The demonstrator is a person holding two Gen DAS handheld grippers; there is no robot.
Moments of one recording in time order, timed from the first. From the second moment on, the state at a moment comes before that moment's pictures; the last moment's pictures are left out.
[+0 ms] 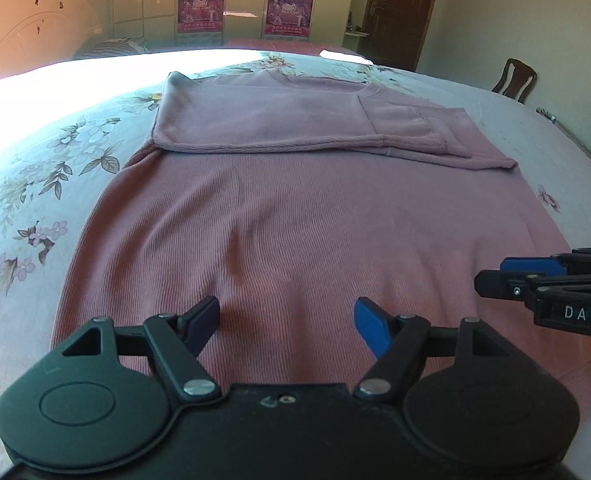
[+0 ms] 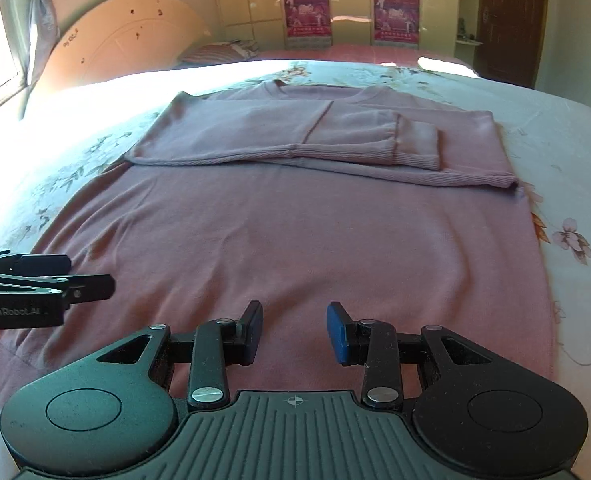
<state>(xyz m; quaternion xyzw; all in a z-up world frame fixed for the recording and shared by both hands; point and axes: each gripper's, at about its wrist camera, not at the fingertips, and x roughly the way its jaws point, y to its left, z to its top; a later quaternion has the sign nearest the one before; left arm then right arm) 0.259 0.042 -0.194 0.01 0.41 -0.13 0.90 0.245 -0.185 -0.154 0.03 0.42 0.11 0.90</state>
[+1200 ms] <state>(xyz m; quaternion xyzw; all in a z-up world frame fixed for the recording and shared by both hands) 0.184 0.065 -0.199 0.03 0.42 -0.14 0.89 0.154 -0.179 -0.164 0.00 0.44 0.03 0.90</state>
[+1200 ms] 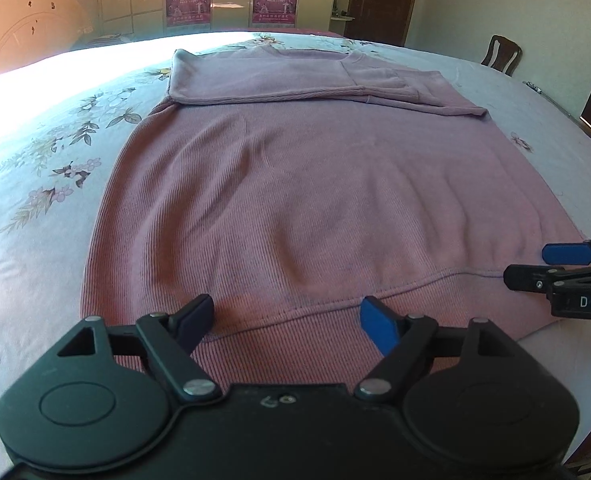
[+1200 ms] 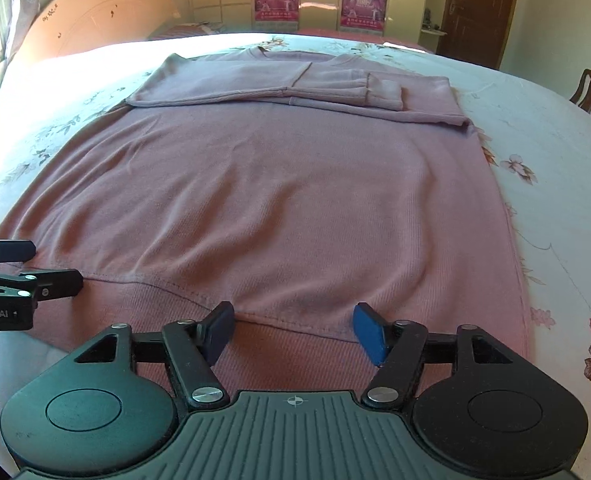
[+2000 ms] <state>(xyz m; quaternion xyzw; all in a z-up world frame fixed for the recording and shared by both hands) 0.169 0.165 -0.195 -0.07 0.44 -0.05 0.89 0.110 -0.272 -0.153 0.05 0.43 -0.10 0.89</state>
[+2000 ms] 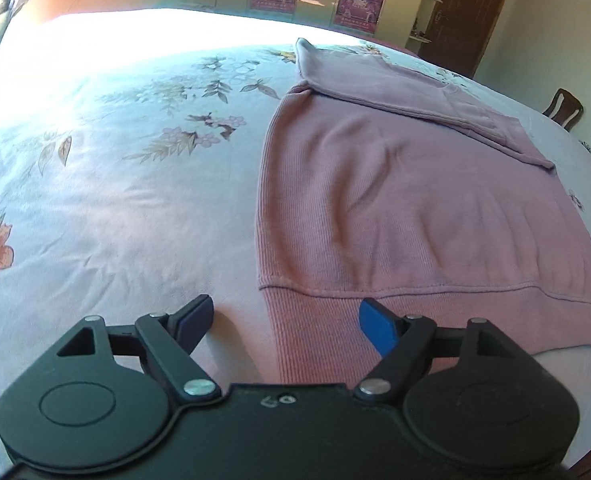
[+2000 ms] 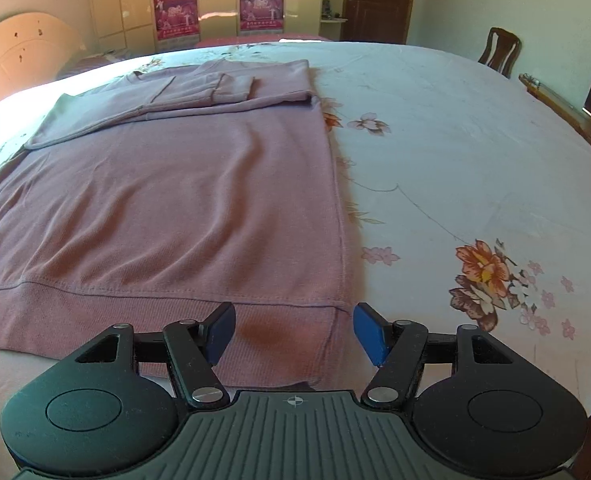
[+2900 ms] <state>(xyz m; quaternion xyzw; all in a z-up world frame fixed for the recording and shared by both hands) 0.266 0.144 -0.142 -0.20 0.41 -0.14 0.88 0.177 -0.328 -0.107 0.24 0.41 0.00 0.88</state>
